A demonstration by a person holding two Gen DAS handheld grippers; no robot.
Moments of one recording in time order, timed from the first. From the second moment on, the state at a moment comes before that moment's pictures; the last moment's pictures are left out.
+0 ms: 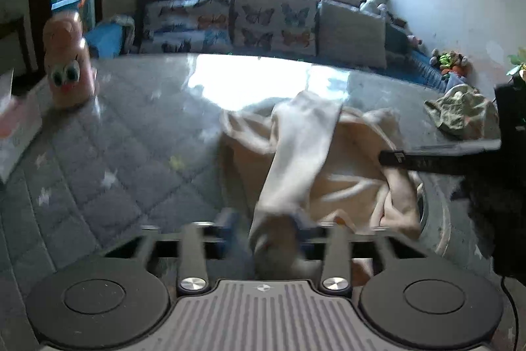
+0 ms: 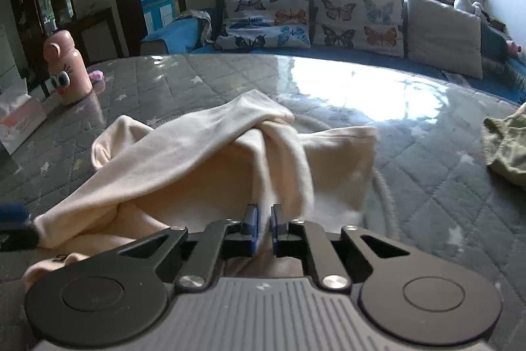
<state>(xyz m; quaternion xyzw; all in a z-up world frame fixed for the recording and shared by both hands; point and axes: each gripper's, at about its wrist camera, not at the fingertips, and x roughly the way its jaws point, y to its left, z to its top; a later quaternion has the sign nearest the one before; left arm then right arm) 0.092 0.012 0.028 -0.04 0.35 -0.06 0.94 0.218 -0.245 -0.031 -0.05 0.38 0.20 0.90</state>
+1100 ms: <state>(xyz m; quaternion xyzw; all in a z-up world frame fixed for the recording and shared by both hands) 0.191 -0.070 -0.020 0.15 0.35 -0.10 0.92 0.224 -0.227 -0.030 -0.12 0.35 0.22 0.90</state>
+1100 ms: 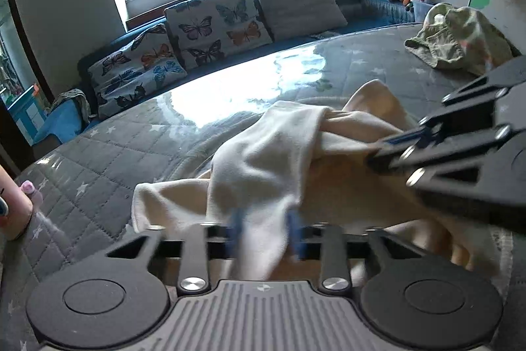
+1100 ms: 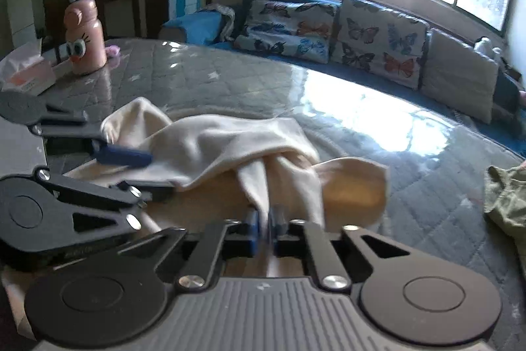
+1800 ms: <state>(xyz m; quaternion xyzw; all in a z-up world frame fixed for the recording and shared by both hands) 0.095 0.047 0.040 0.00 0.27 0.03 0.96 0.187 -0.249 0.004 -0.09 0.31 0.22 0.92</state>
